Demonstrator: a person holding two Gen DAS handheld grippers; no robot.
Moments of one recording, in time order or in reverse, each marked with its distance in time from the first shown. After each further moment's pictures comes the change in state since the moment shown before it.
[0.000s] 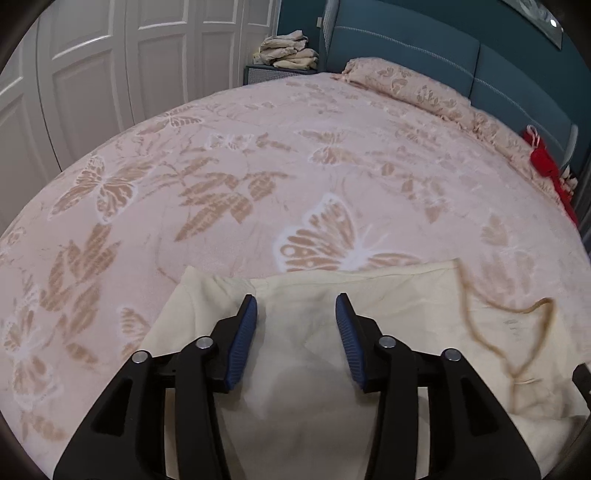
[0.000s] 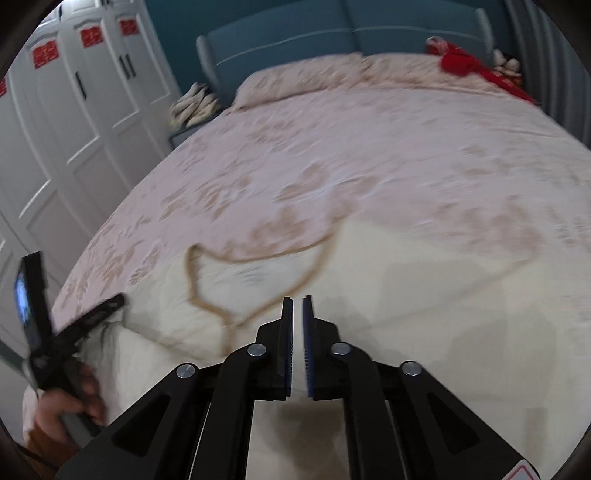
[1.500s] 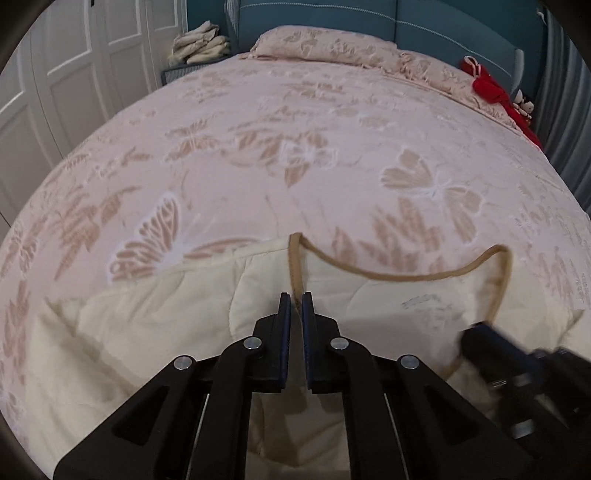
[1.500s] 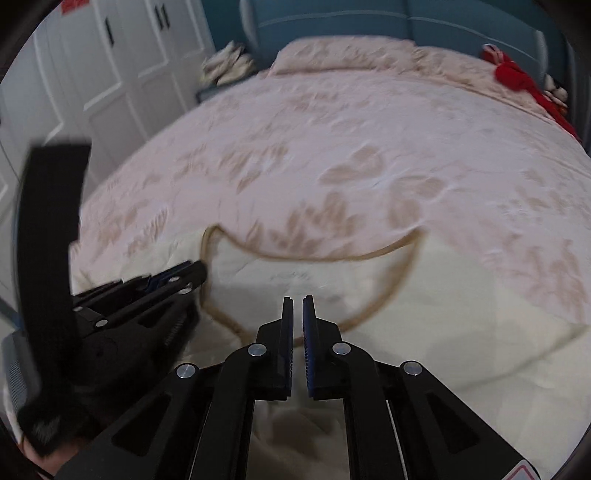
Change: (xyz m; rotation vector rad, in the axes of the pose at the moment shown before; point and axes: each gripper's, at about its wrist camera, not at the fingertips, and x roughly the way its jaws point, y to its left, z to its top) left arm 0.044 -0.125 -0.015 0.270 0.118 -0.081; right arm 0.078 0.057 0.009 -0.194 0.143 0.045
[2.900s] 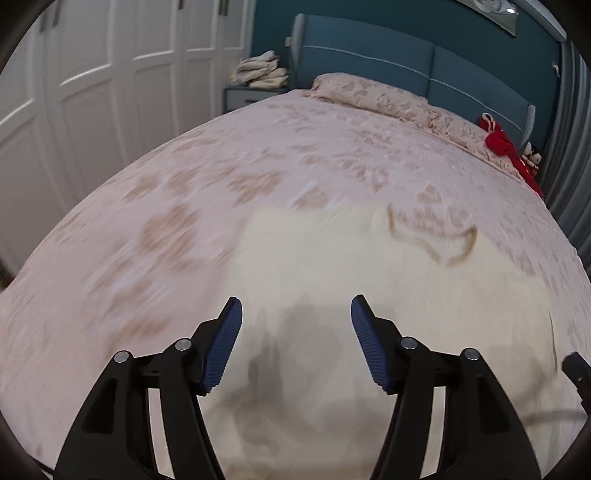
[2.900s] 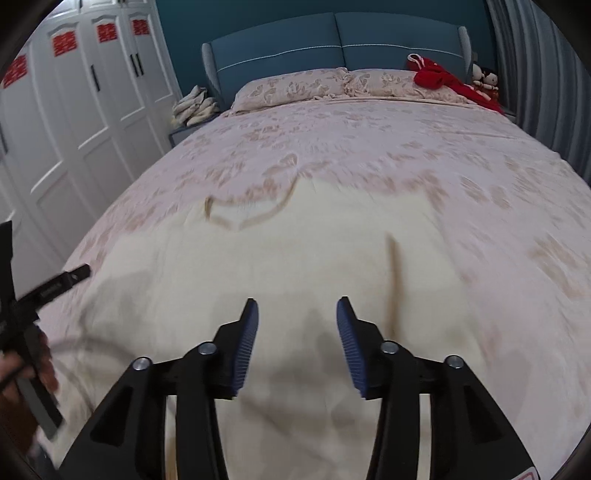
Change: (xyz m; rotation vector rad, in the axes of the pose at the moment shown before) left arm -0.199 0.132 -0.123 -0.149 -0.129 0.044; right arm -0.224 -0.024 -0.171 0.147 -0.145 -0.100
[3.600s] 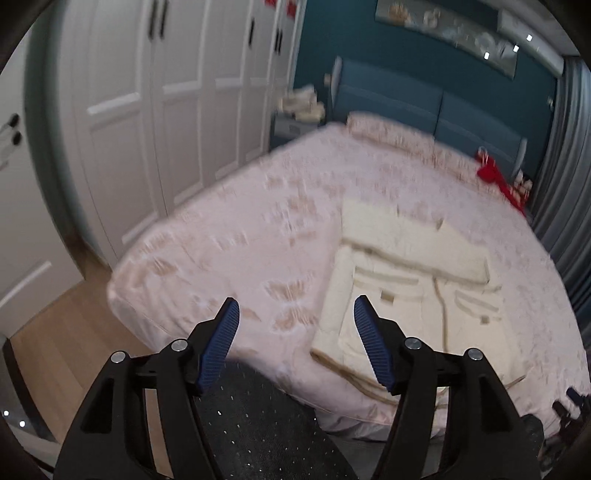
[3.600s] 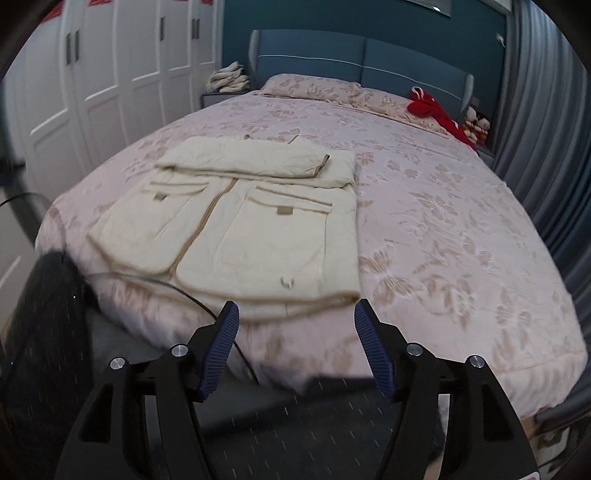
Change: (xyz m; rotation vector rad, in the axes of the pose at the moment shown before) left arm -0.364 0.141 -0.132 -0.065 -0.151 0.052; right arm -0.297 -0.024 -0.202 -0.274 0.013 -0.094
